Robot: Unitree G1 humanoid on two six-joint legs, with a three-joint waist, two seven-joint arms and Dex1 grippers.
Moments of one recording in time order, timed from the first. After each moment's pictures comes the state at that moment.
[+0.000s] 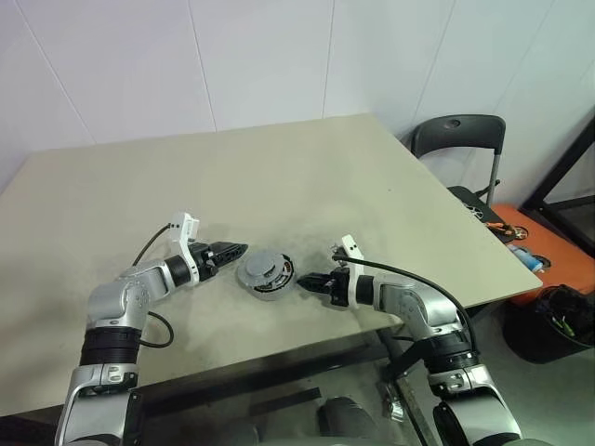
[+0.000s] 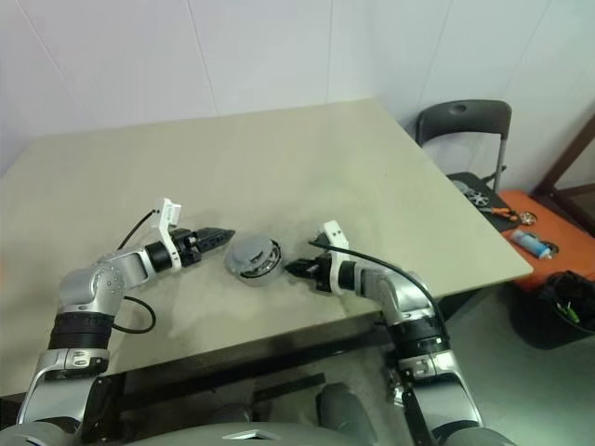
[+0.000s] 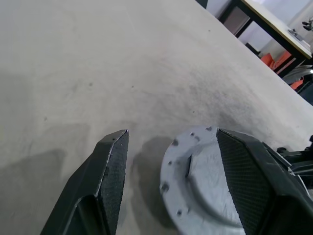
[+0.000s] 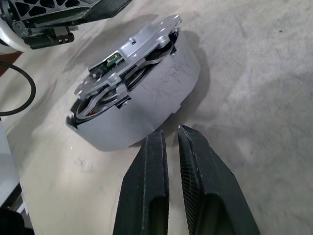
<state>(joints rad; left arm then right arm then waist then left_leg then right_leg) -0.40 0.45 0.16 0.24 -0.55 0.76 -0.75 -0.42 -0.24 0.11 0.16 0.38 0.85 0.81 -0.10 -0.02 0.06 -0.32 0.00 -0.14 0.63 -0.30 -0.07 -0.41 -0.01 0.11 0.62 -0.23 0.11</state>
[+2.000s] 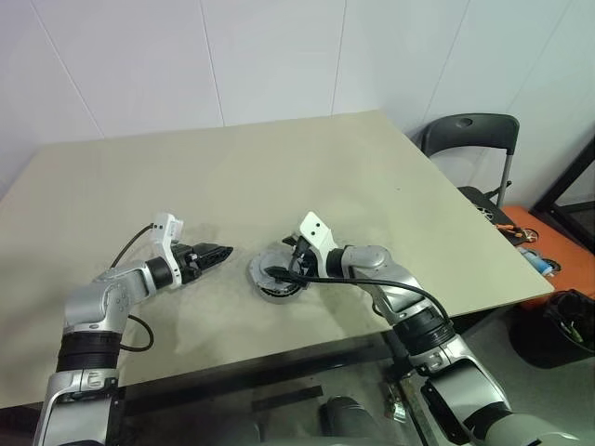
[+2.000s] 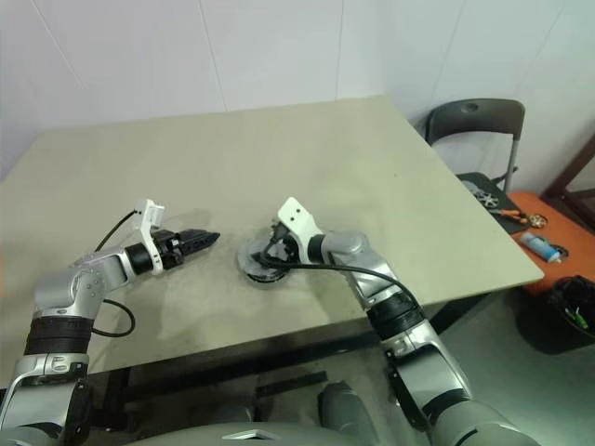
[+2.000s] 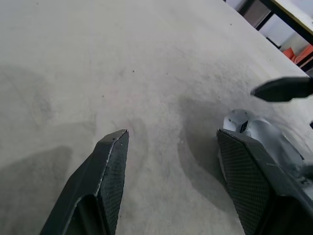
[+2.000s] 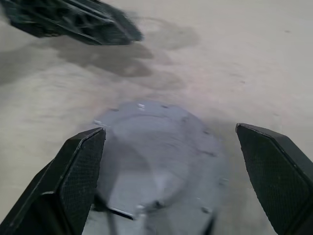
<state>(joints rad) -0.37 0.54 0.17 0.22 -0.55 0.75 -0.78 -0.59 -0.21 0.34 0.23 0.14 0.49 0.74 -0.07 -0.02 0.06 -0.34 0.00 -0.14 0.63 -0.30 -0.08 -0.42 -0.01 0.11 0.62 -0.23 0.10</state>
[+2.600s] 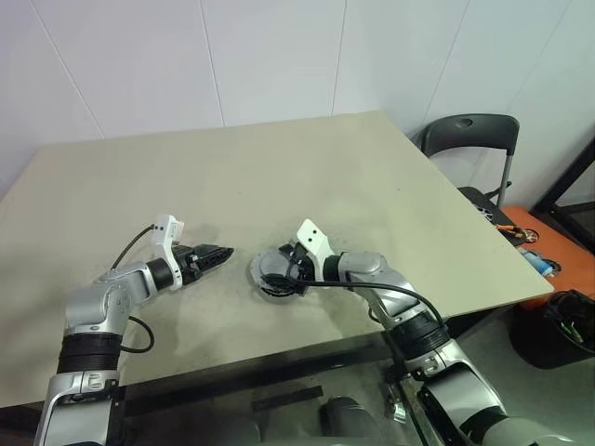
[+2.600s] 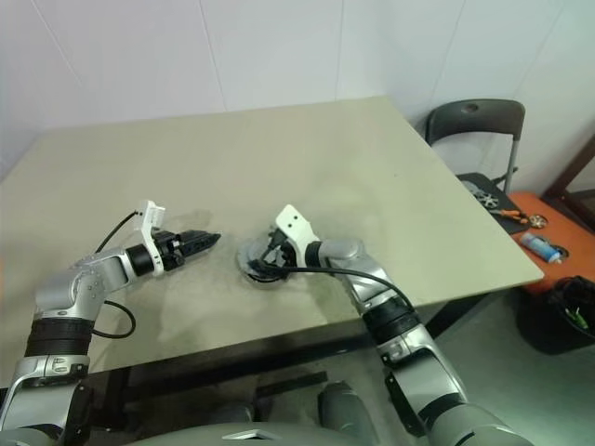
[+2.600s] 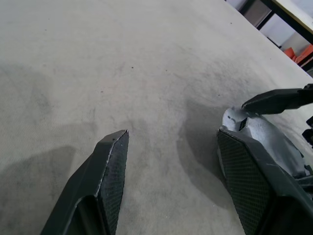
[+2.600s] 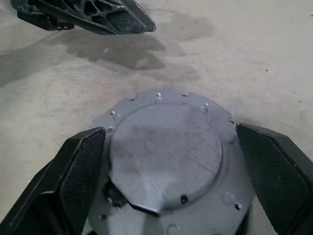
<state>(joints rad) -0.37 0.54 0.17 0.21 -0.55 0.76 -0.78 -0.56 -0.18 0.34 0.24 0.14 0.49 0.76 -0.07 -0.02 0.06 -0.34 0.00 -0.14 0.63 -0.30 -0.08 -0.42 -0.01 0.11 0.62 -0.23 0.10</state>
